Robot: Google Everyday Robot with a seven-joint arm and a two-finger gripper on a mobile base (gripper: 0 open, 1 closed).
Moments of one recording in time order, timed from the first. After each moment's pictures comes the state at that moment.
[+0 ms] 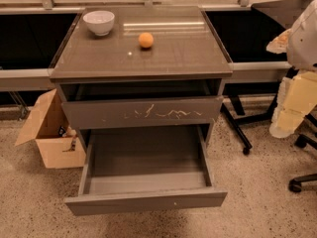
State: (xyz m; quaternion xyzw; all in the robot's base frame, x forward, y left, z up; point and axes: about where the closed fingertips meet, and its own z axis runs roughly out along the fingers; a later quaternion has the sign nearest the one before) arm 0.438 -0.217 0.976 -0.60 0.78 -0.03 0.16
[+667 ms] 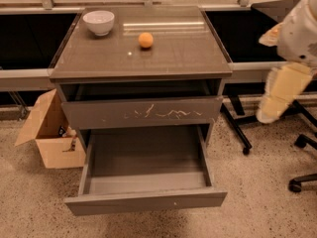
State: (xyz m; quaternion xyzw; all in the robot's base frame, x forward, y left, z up) arm 0.469 -0.211 0.973 -0.60 0.78 -0.03 0.19
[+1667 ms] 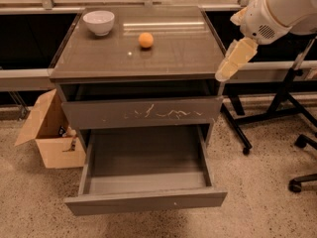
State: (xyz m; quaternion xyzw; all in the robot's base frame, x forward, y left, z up) arm 0.615 -0.181 0.957 -0.57 0.76 0.03 0.32
